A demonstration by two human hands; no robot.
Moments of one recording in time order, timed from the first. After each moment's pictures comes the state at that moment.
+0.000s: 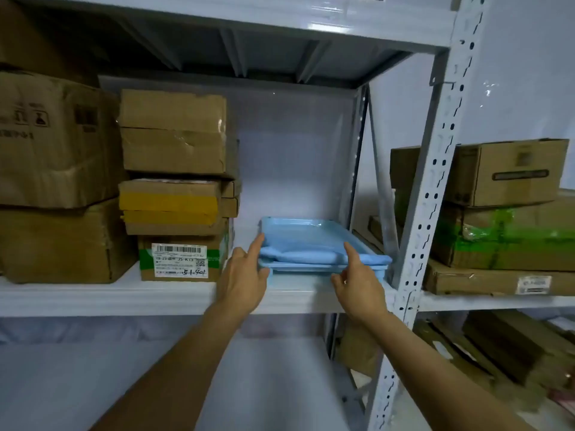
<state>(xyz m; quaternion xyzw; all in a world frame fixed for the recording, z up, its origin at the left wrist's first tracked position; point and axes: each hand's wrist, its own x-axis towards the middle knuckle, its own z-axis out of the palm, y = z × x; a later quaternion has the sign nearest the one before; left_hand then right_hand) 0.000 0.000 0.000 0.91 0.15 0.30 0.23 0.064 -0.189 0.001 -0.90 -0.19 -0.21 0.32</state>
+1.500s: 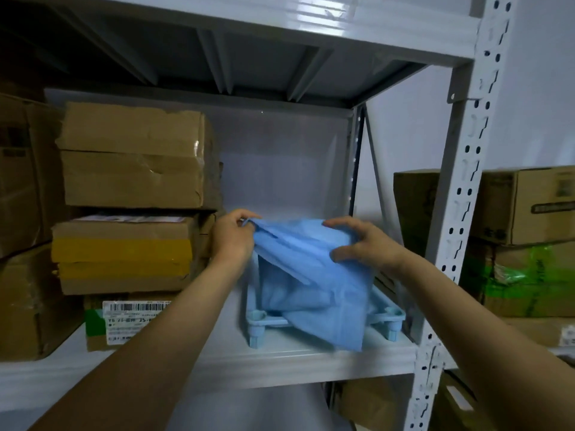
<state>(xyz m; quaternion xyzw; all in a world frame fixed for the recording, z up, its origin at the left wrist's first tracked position) 0.097 0.038 0.106 0.72 0.09 0.43 0.55 0.148 -0.175 0.124 -0.83 -0.30 -0.03 0.46</state>
